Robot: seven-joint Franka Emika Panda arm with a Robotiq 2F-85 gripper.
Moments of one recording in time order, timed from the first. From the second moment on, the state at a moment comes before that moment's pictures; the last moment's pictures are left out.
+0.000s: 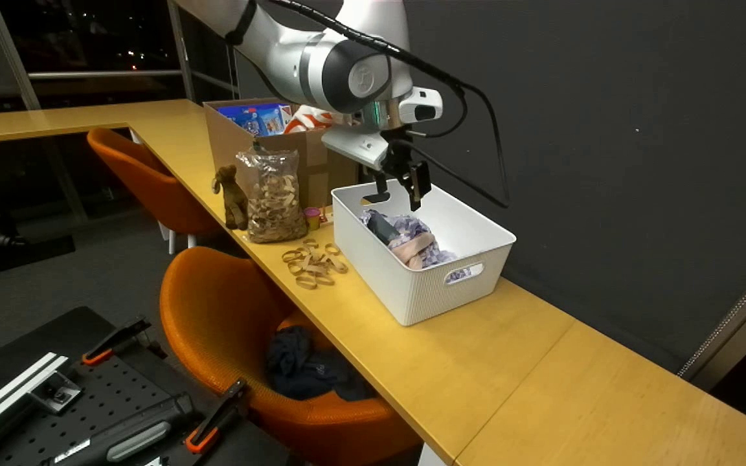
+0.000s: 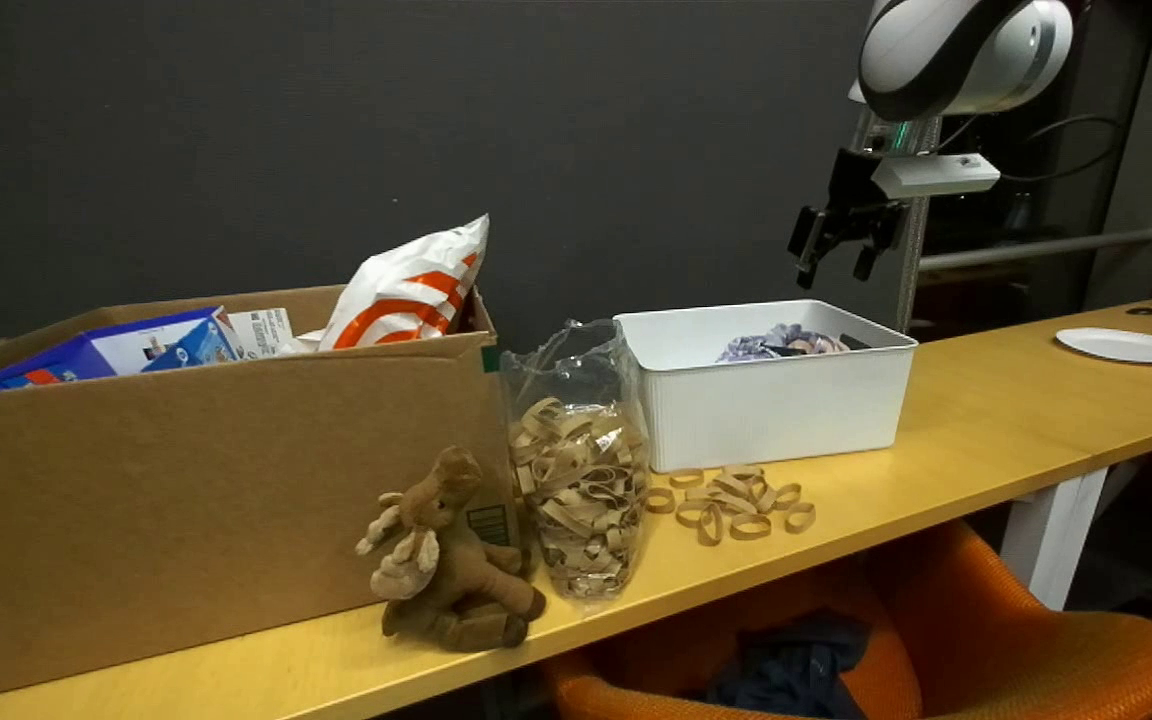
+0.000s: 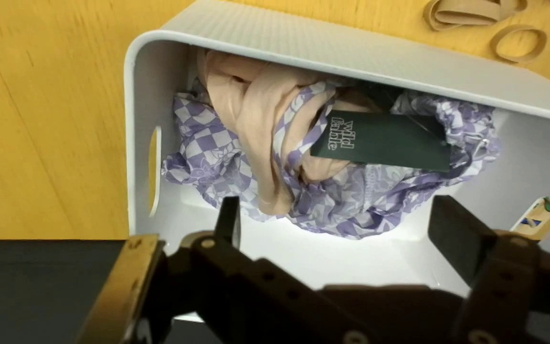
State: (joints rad) arm -0.17 0.50 -0.09 -1.66 -0.01 2.45 0.07
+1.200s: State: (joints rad) arm -0.19 0.70 -0.11 -1.65 -0.01 2.69 0.08
